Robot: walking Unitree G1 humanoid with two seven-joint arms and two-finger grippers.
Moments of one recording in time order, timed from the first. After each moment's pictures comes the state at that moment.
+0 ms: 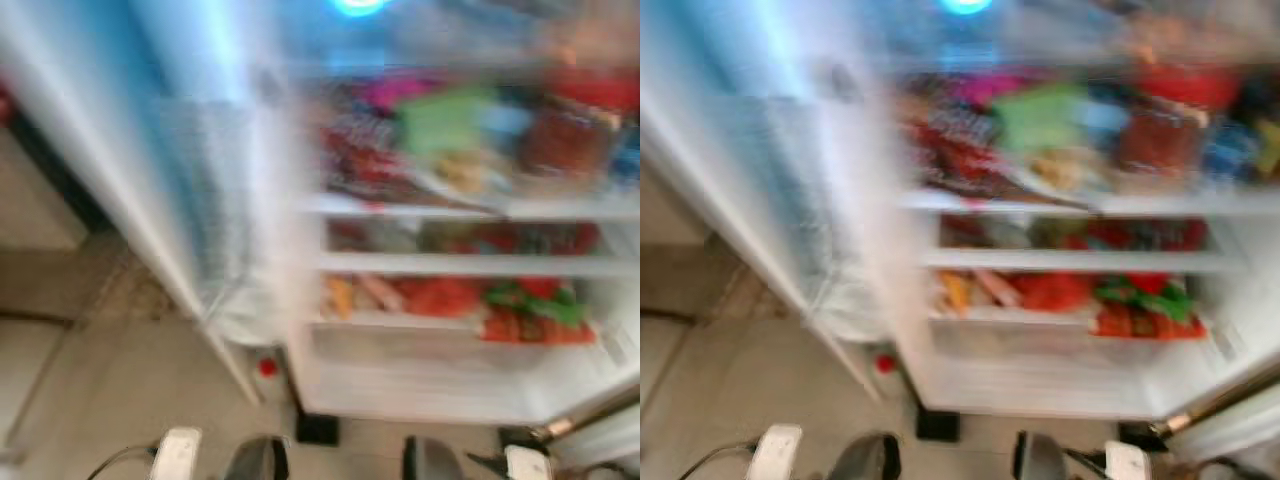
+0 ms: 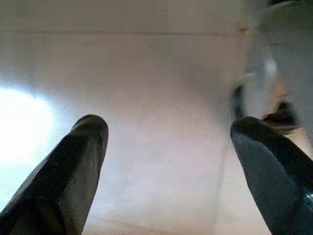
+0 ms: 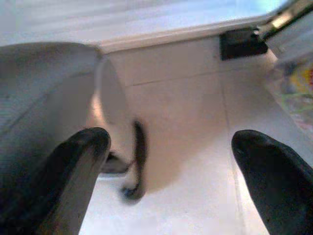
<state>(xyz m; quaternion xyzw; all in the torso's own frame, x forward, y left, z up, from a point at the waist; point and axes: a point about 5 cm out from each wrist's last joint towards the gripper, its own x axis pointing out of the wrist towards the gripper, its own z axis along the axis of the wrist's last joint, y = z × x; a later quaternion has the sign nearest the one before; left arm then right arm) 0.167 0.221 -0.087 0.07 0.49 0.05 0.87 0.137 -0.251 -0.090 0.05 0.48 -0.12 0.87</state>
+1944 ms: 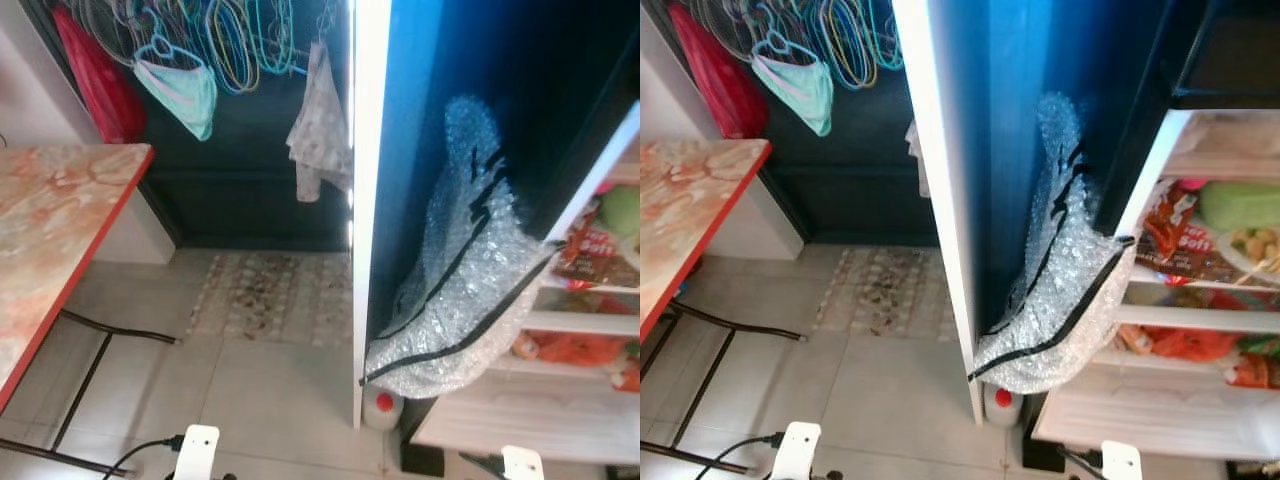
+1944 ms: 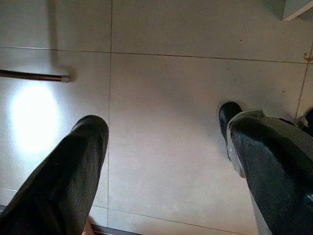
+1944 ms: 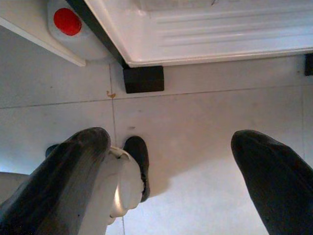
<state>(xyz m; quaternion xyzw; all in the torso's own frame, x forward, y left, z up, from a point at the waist) 0.181 0.188 -0.086 0.06 0.48 0.01 0.87 0.134 -0.251 -0.091 0.04 0.49 -0.12 0.86</state>
